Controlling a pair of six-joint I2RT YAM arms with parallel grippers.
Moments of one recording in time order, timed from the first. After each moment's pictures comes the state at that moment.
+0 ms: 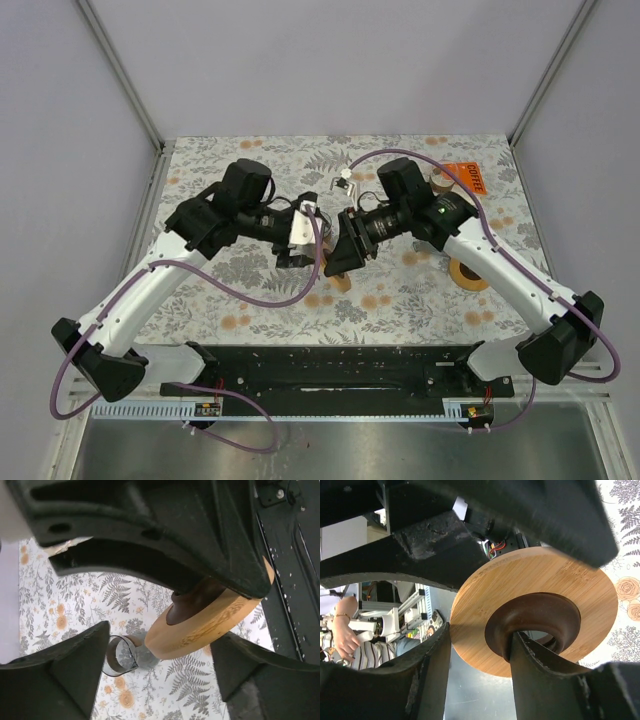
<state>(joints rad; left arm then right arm) -0.65 1.26 1.43 -0.85 0.76 0.90 0.67 1.38 1.40 -0.71 -0.96 0.29</state>
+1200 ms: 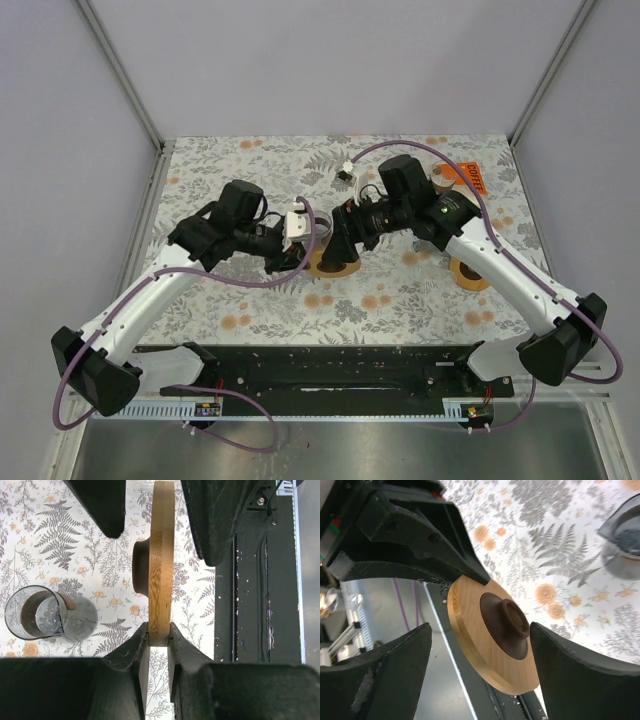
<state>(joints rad) -0.59 1.18 1.19 -0.78 0.77 0.62 0.69 1.39 1.43 -0.71 -0.68 0.21</state>
